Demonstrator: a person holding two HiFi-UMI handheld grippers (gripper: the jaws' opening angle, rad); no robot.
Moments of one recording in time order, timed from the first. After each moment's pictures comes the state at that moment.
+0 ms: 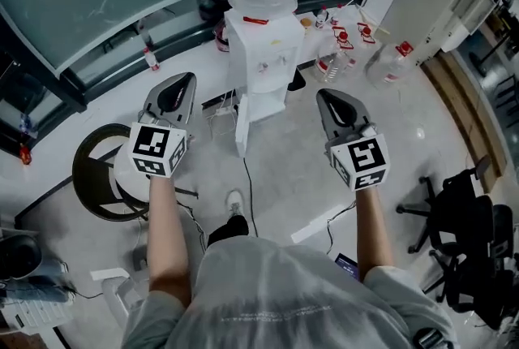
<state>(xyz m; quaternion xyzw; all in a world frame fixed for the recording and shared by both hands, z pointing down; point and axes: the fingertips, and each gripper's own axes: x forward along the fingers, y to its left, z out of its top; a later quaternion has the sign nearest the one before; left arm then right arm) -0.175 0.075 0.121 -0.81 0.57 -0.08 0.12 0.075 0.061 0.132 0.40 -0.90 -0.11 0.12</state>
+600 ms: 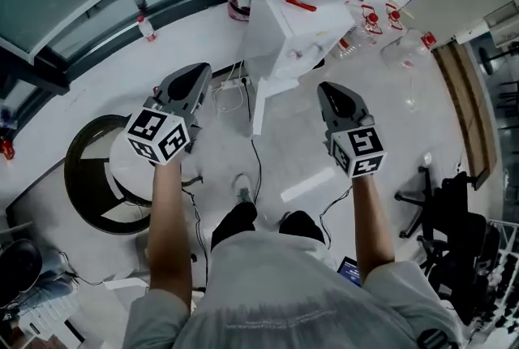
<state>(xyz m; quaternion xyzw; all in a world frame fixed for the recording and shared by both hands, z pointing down) -0.329 -0.089 0.255 -0.86 0.50 0.03 -0.10 -0.096 -0.111 0.269 0.40 -0.90 0.00 0.20</state>
